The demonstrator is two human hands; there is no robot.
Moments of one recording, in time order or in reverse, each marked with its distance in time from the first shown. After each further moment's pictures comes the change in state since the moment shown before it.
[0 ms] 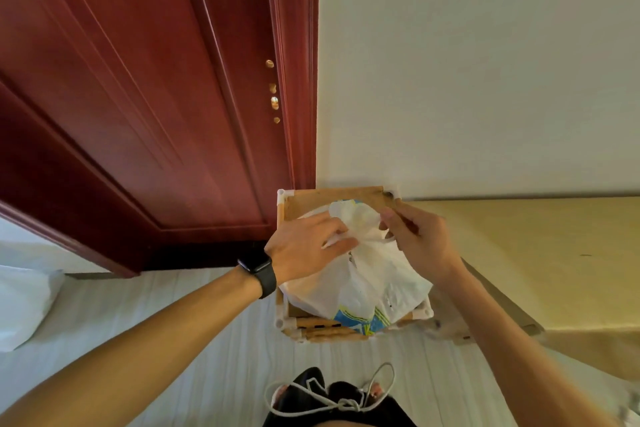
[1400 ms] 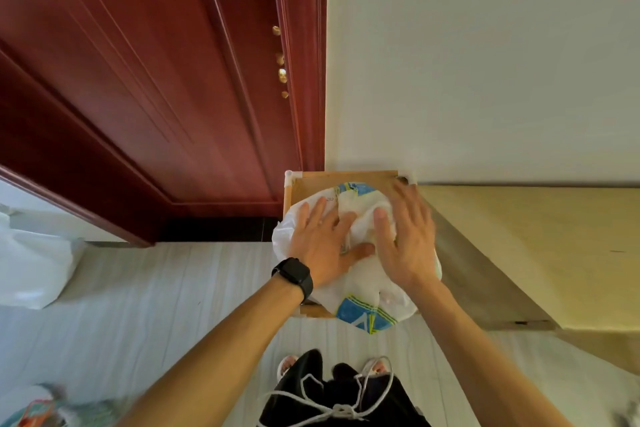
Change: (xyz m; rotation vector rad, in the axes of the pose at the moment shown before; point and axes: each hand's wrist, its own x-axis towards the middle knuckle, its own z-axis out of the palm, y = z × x) left_hand 0.010 0.000 0.077 0.241 -0.161 -0.277; right_hand 0.000 0.055 0.062 -0.294 0.172 -0.112
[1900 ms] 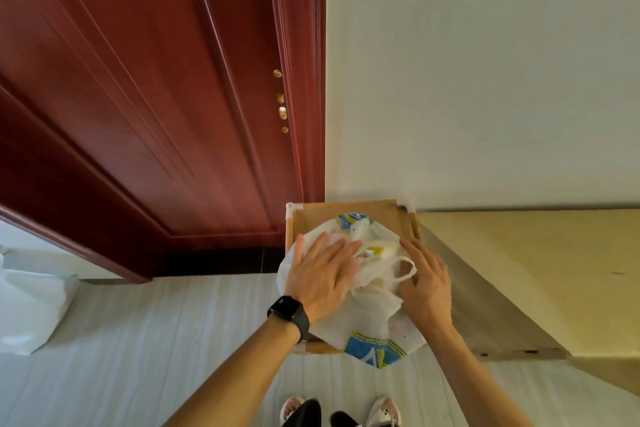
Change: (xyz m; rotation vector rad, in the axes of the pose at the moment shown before) left_hand -0.008 -0.014 -0.003 -0.093 0.038 0.039; right_hand -0.024 0.038 0.003 0.018 -0.053 0.327
